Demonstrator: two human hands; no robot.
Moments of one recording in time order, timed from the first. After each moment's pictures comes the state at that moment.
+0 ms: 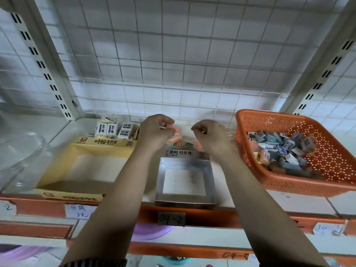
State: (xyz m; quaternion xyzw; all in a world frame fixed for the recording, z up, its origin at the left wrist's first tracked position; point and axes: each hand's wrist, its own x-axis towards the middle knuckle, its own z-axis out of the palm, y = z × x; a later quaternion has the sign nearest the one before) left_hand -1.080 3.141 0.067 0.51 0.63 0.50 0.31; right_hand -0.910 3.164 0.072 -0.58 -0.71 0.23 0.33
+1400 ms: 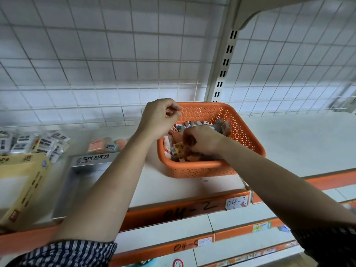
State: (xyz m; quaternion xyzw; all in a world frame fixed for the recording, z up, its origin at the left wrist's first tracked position) left_hand -0.870 3.180 0.099 0.73 0.49 0.43 0.19; right_hand -0.705 3.162 0.091 -0.56 -0.82 0.12 0.02
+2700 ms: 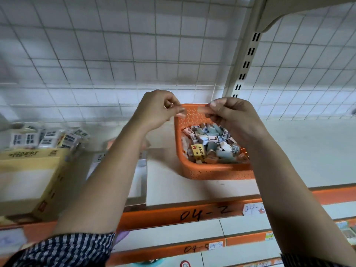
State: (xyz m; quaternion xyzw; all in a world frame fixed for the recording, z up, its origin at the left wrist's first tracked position) left_hand -0.917 3.176 0.130 0.74 0.52 0.38 0.20; right_hand -0.707 3.138 0.136 -0.40 -0.54 0.51 0.54
